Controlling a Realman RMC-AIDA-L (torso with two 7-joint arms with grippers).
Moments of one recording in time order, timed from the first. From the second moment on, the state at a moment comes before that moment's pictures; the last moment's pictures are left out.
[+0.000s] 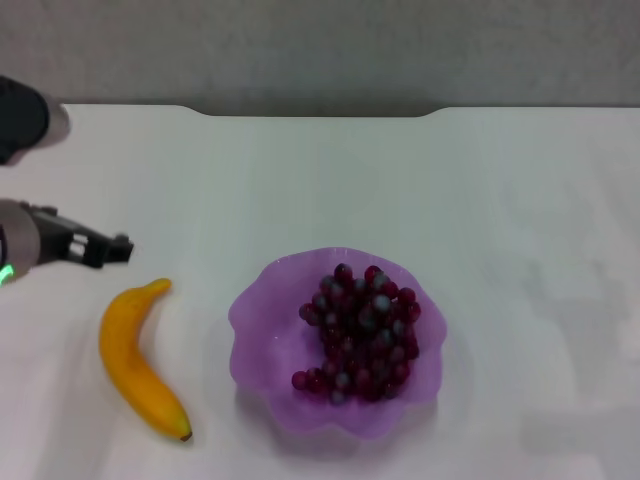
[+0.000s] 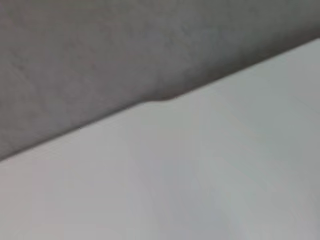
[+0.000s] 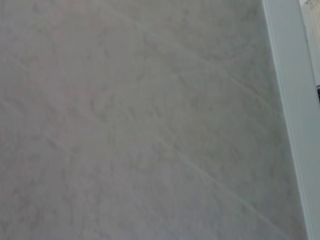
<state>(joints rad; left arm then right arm) -0.28 -1.79 -1.22 -1.76 -0.15 1.04 2.85 0.45 2.01 -1.06 -0.22 2.84 0.99 -2.65</state>
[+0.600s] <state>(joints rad) -0.34 -1.88 -1.17 -1.62 -0.15 1.13 2.84 0.45 2.01 -1.06 -0.21 2.84 1.00 -2.65</state>
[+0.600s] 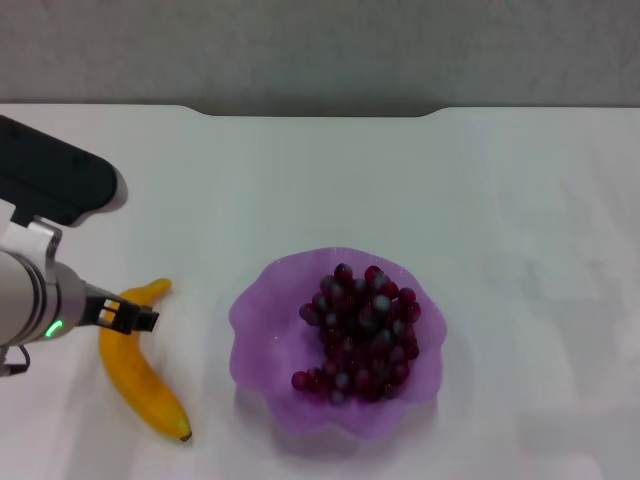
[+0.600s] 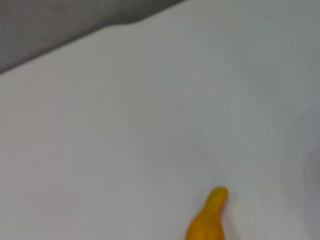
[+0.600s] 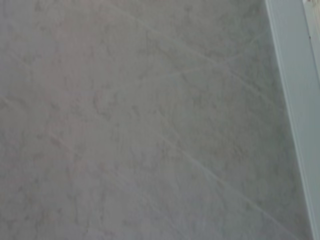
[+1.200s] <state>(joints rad) -0.33 -2.00 -1.29 -1.57 -0.12 1.19 2.84 0.45 2.01 -1.06 -0.20 2.84 1.00 -2.64</state>
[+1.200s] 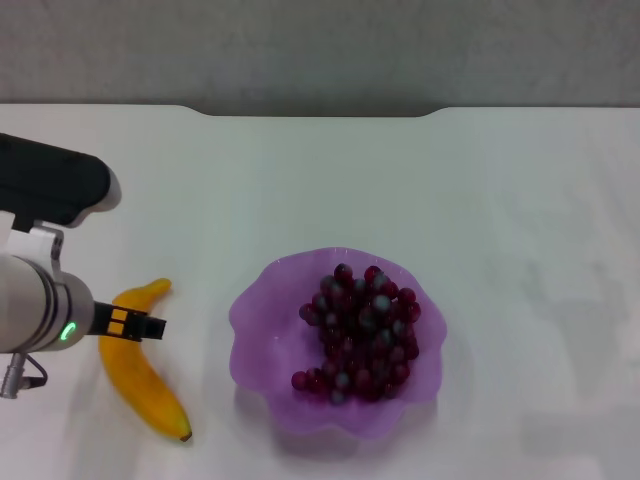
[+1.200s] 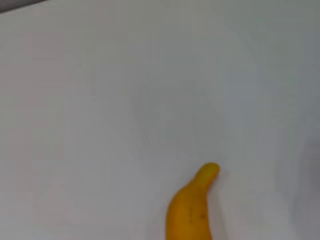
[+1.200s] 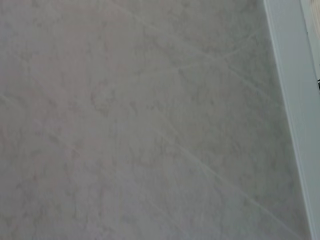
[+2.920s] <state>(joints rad) -0.45 -2.03 -1.30 -1.25 -0.10 1.05 2.84 0.45 2.01 -1.07 -0.17 2.84 1.03 -2.63</state>
